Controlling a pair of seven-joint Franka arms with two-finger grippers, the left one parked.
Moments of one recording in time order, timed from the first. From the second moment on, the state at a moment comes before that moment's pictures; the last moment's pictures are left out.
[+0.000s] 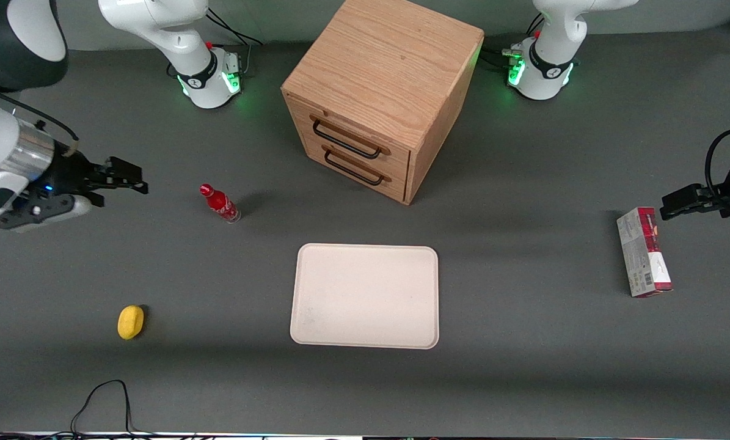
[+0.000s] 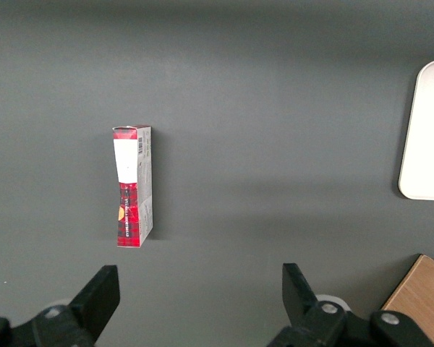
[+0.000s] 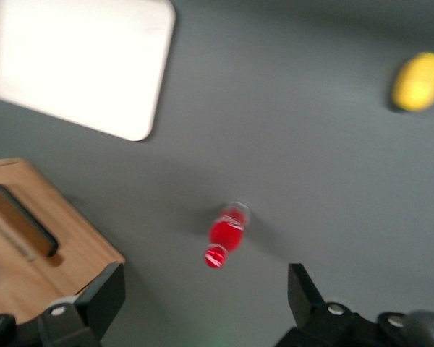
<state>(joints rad) 0.13 0.09 -0.05 -1.64 0.20 1.63 -0.19</state>
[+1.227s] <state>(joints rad) 0.61 0.32 -0.02 -1.55 0.25 1.53 -0.33</state>
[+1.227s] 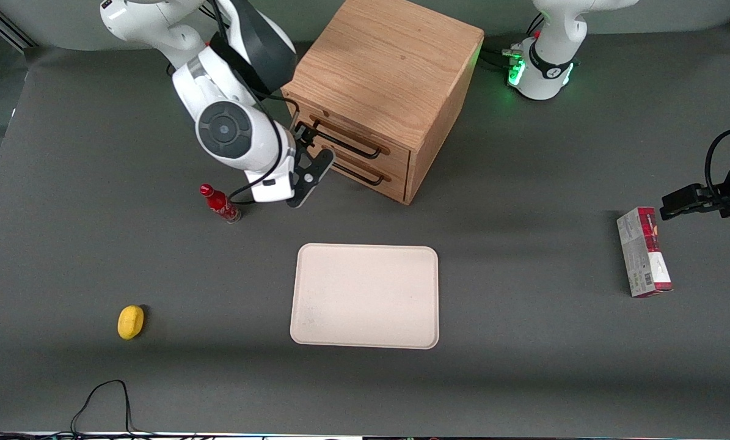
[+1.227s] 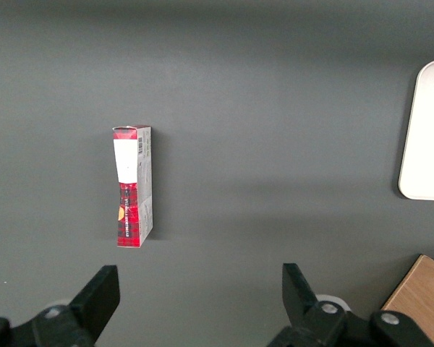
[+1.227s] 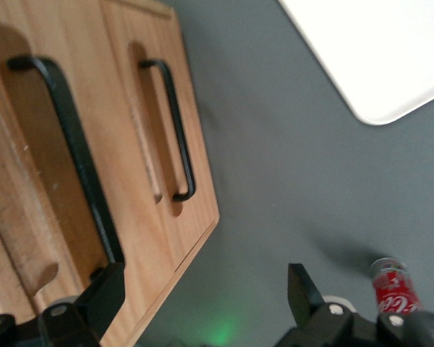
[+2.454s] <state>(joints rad) 0.72 0.37 -0.02 -1.54 0.28 1.57 -0.36</state>
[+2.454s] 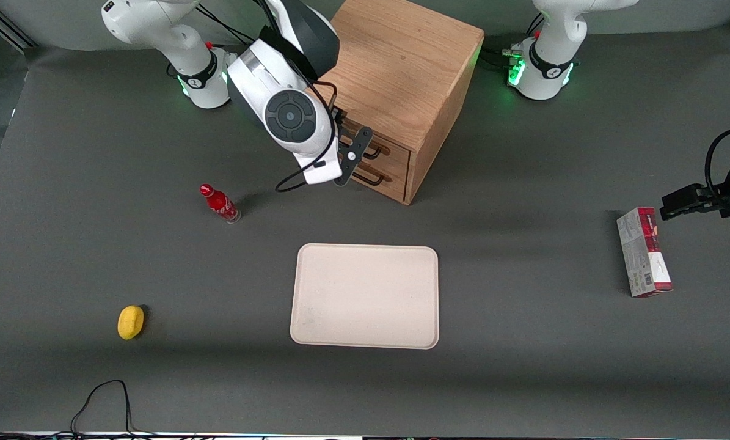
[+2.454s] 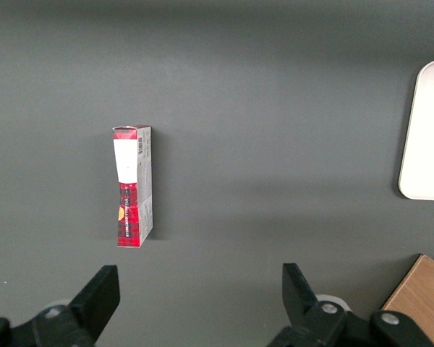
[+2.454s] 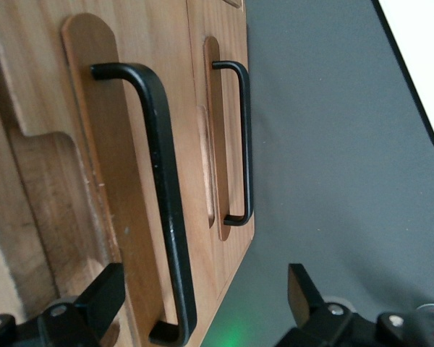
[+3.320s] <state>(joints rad) 0.72 0.39 -0.02 -1.54 0.28 1.61 -0.39</state>
